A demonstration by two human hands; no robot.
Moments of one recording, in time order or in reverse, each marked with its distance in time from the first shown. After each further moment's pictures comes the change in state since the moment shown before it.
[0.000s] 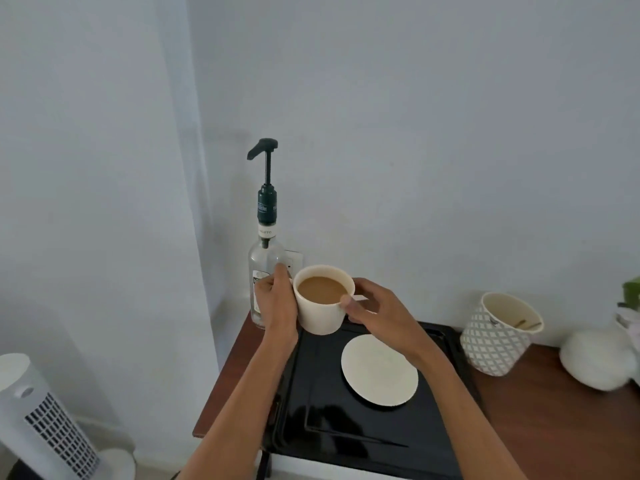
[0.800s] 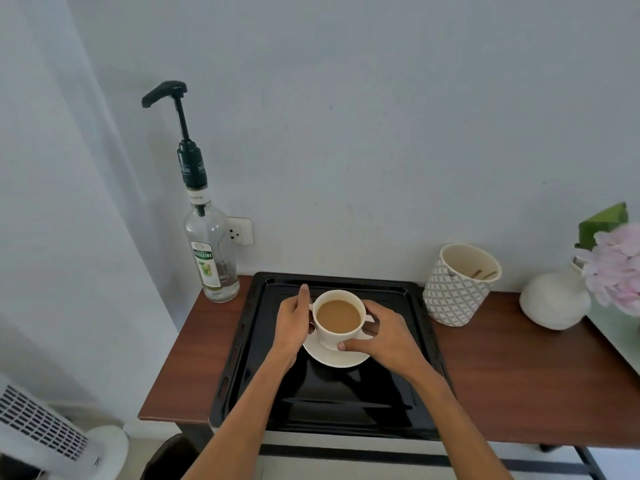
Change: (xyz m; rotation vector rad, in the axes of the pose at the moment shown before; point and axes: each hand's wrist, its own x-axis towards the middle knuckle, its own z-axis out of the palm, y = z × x) left_hand -0.044 -0.136 0.032 0.430 -0.428 -0.095; right_hand -0.052 0.146 -0.039 -0.113 0.188 0.113
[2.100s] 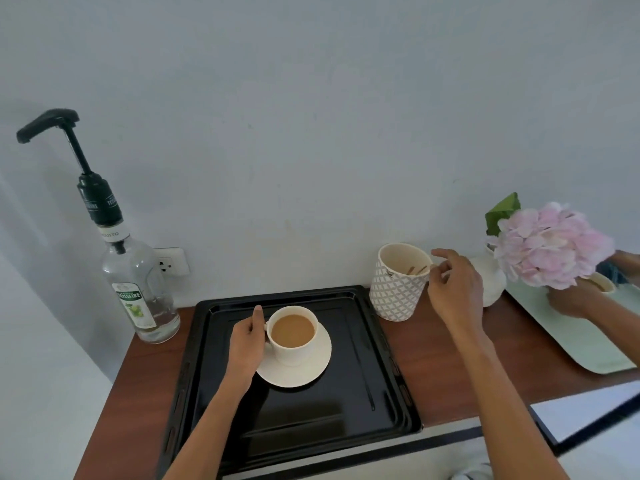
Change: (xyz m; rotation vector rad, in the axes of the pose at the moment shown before) left_hand 0.022 -0.016 0.011 0.192 -0.013 0.003; right_hand -0.018 -0.007 -0.164 -0.416 0.820 0.117
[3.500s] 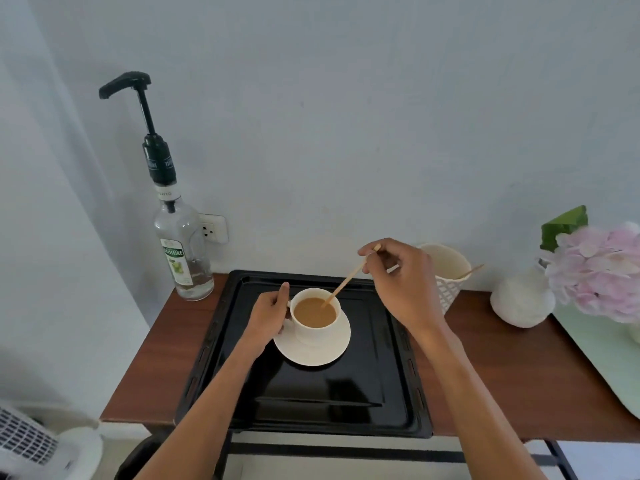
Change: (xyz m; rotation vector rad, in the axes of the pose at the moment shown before) left_hand -0.003 0.014 -0.011 0.070 -0.061 -0.051; right_hand -0.045 -0.114 0.030 0.435 -0.347 -0.299
